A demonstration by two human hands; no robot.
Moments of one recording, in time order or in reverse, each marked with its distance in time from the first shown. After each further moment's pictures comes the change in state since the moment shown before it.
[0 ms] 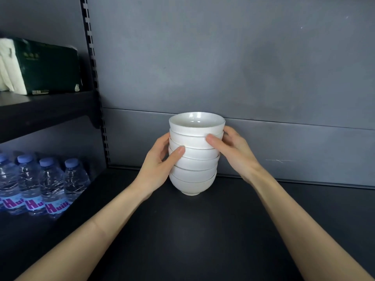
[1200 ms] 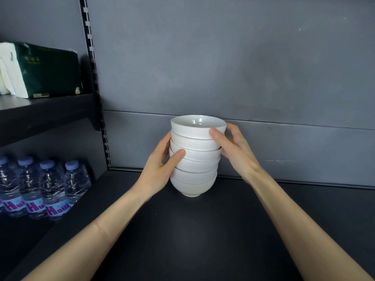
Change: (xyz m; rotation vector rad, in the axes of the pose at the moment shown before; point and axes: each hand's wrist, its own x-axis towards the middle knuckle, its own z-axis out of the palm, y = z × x) left_hand 0.000 0.000 0.002 0.016 -0.053 0.028; right_hand -0.001 -0.006 0.001 0.033 0.044 -0.014
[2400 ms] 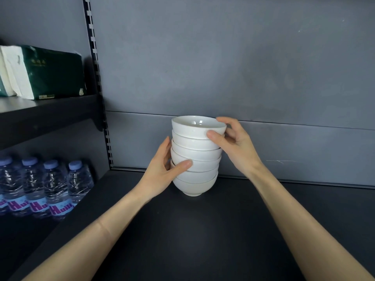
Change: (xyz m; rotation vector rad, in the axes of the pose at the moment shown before) left_hand -0.003 -0.005 -0.003 -0.030 -0.078 -0.018; right_hand 0.007 0.002 -0.001 -0.060 0.013 -0.151
